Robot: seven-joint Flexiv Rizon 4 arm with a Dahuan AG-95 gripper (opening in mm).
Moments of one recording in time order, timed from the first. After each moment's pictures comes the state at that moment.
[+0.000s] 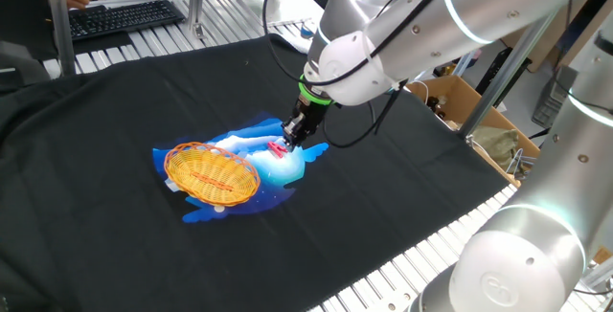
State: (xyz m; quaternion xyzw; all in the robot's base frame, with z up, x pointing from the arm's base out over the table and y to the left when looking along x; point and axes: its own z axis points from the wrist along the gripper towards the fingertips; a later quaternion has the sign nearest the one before) arm 0.503 -0.055 0.063 -0.12 0.99 -0.01 0.06
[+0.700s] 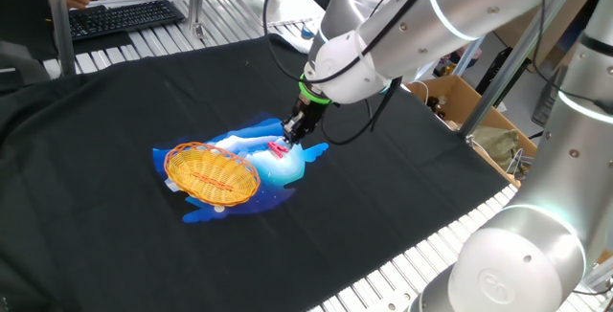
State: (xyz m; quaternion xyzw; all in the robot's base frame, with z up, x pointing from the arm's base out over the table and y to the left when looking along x) arm 0.520 -0.066 0.050 -0.12 0.99 0.00 0.07
